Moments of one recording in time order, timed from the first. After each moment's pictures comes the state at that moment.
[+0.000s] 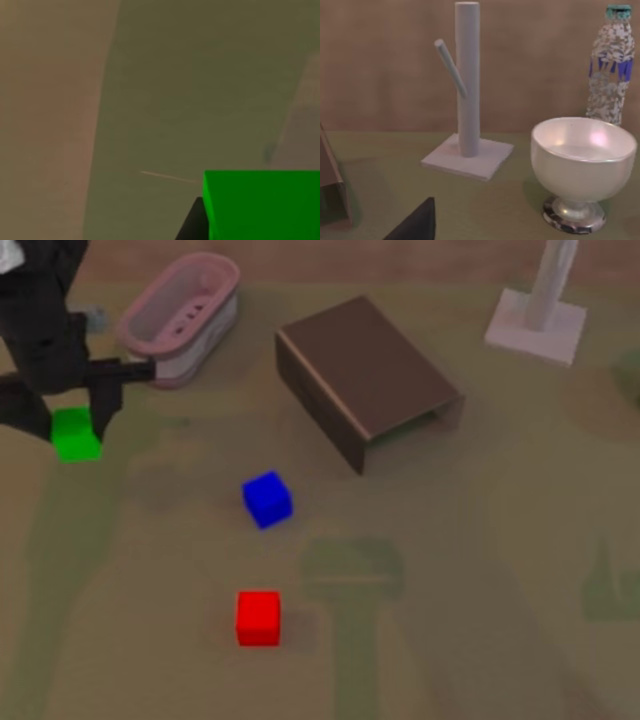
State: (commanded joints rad) left arm -0.11 2.19 1.78 -1.15 0.00 -0.22; right arm 0.01 0.00 0.00 0.00 0.00 0.00
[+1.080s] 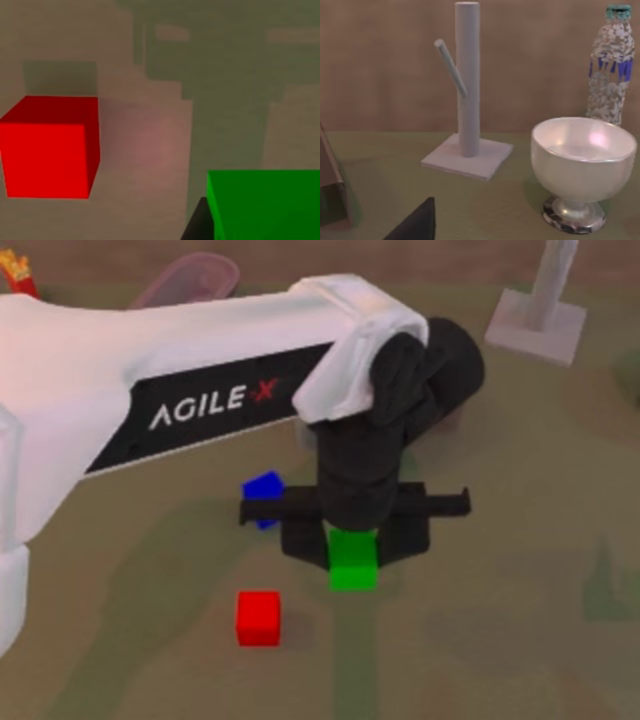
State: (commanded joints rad) left arm -0.85 2.06 1.65 -1.16 -0.01 -0.85; right arm 0.01 0.00 0.00 0.00 0.00 0.00
